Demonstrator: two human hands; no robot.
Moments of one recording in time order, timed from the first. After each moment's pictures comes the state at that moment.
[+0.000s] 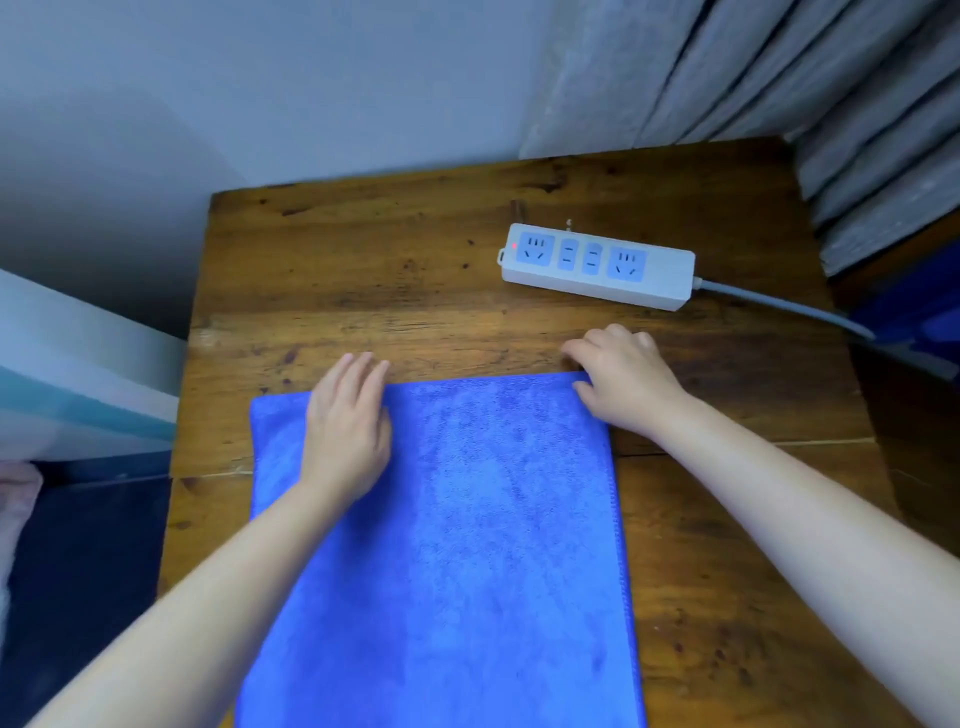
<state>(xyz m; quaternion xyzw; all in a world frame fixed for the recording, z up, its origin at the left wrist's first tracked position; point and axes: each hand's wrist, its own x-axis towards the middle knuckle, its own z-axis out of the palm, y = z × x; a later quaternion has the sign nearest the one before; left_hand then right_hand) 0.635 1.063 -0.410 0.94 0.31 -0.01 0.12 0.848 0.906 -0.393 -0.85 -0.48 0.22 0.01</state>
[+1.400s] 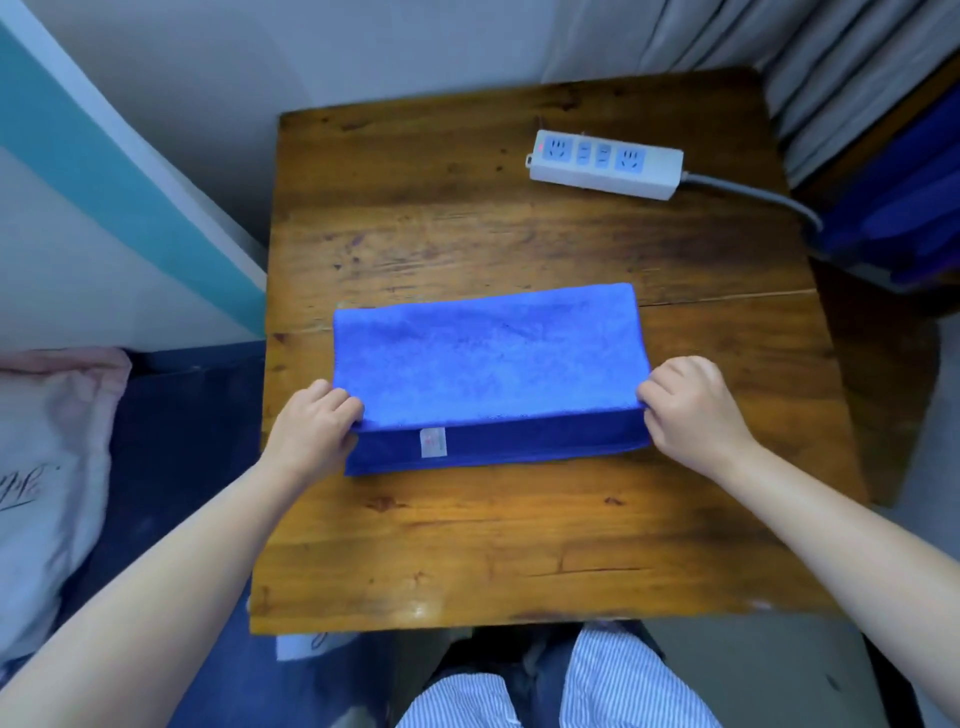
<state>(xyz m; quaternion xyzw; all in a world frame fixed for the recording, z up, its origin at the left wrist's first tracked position) 0.456 1.035 -0.369 0.99 0.11 -0.04 0.03 0.708 0.752 -0.359 -0.82 -0.57 -0.04 0.06</state>
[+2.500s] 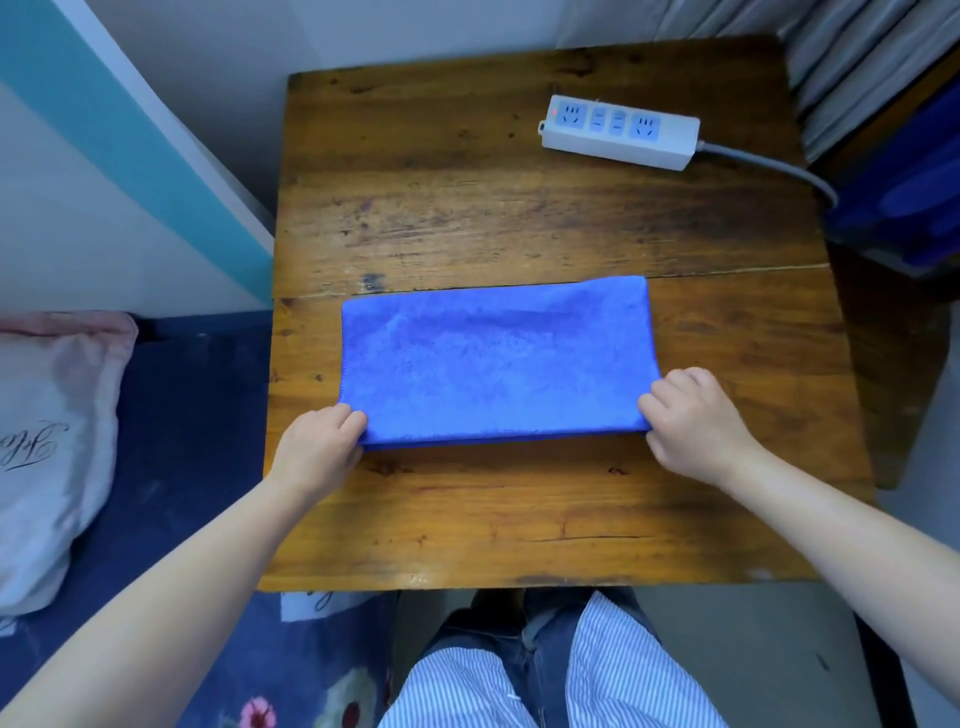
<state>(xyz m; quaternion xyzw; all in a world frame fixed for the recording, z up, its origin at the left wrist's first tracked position) 0.415 1.001 -0.378 0.98 0.16 -0.12 0.07 0.681 0.731 -0.370 -0.78 -0.62 -0.03 -0.03</state>
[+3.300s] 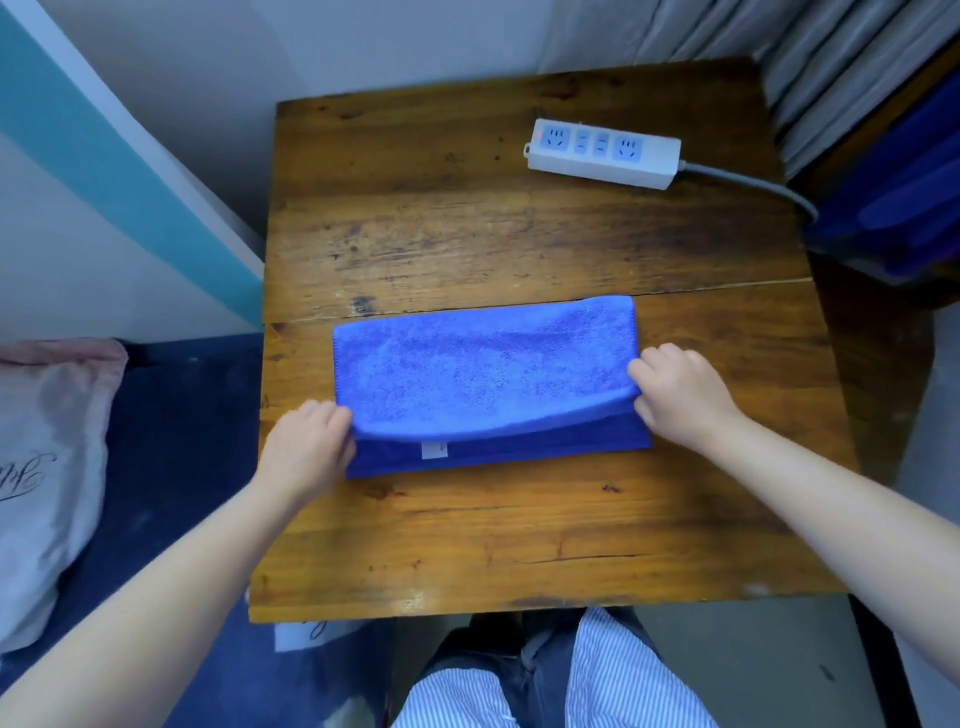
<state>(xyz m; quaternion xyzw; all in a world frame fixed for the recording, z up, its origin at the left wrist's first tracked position) 0.435 1.015 -0.364 0.98 0.17 -0.11 0.03 0.706 0.762 -0.354 -0.83 -0.55 0.04 -0.01</state>
